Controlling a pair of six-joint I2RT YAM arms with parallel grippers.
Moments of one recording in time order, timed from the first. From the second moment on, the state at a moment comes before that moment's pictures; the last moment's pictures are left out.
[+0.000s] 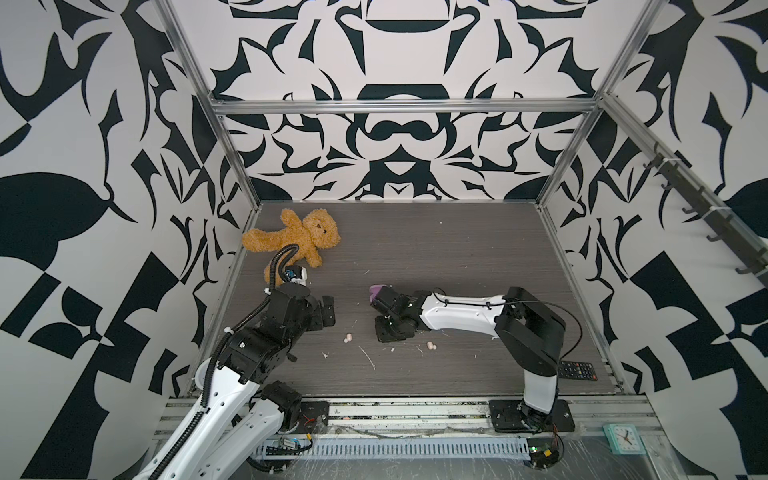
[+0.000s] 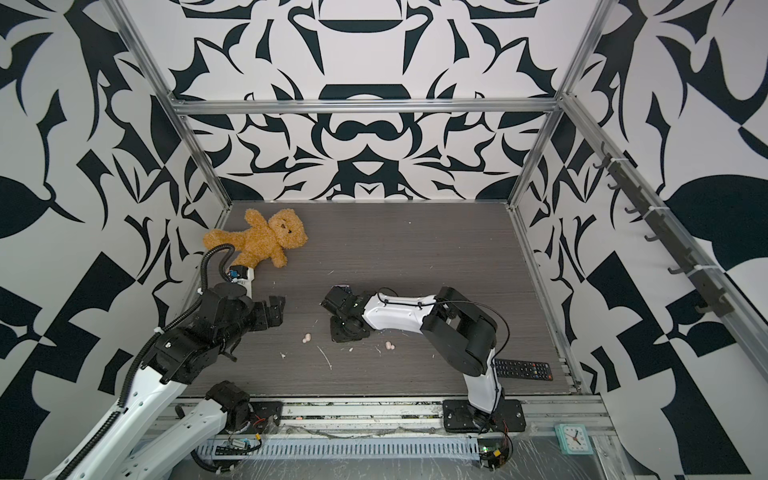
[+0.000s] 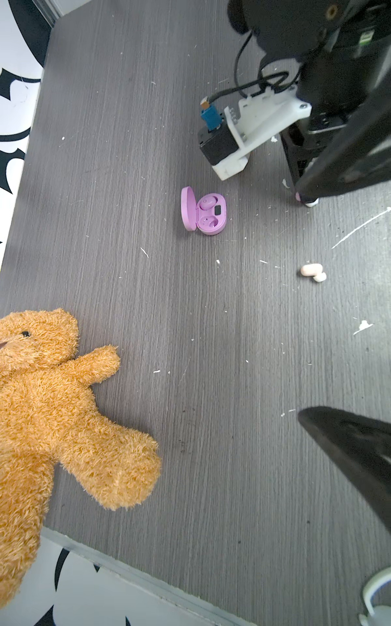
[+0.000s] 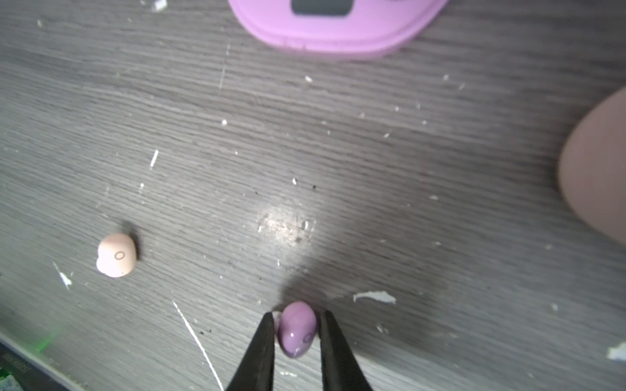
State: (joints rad) left arm -0.52 0.67 0.78 -0.84 -0.24 -0.45; right arm 1.03 1.91 1.22 -0.50 -0.08 0.86
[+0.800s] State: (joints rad) left arm -0.52 0.67 0.78 -0.84 -0.24 -0.45; right arm 1.04 1.95 1.29 -0.55 -0.05 0.85
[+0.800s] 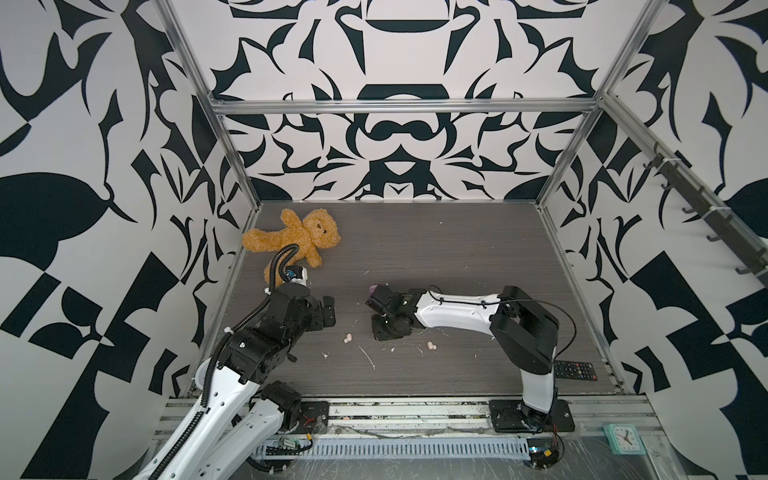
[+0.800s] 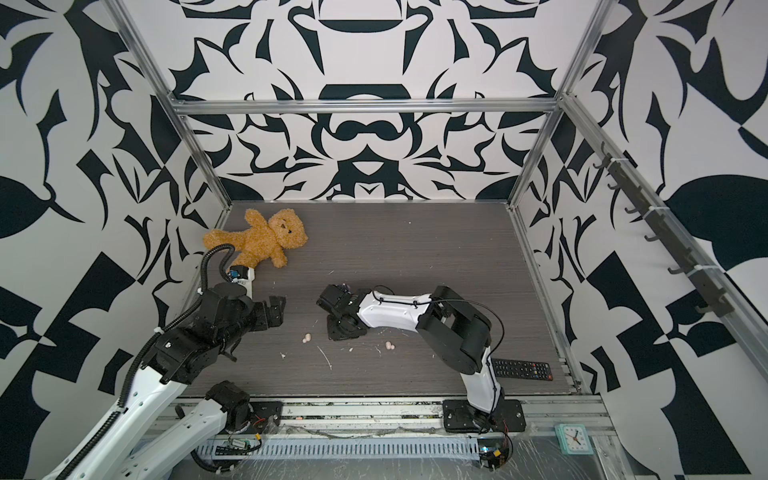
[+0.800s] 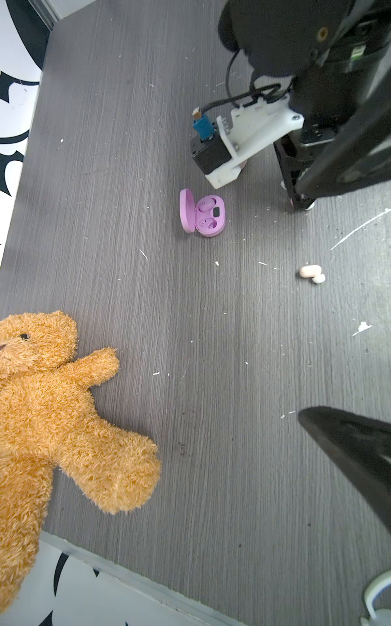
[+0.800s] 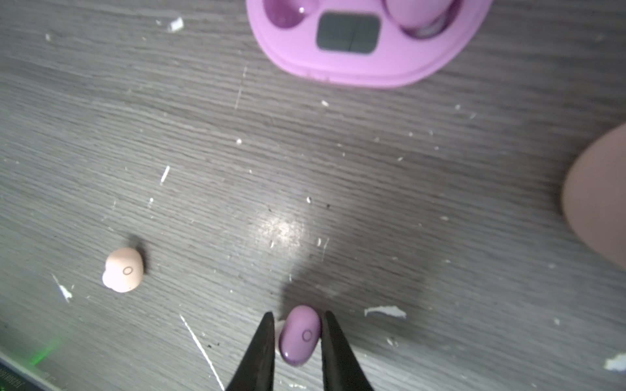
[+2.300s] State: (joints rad) left arm -0.52 0.67 0.78 -0.84 -0.23 -0.45; right arm 1.07 2.02 1.40 -0.60 -0.02 0.83
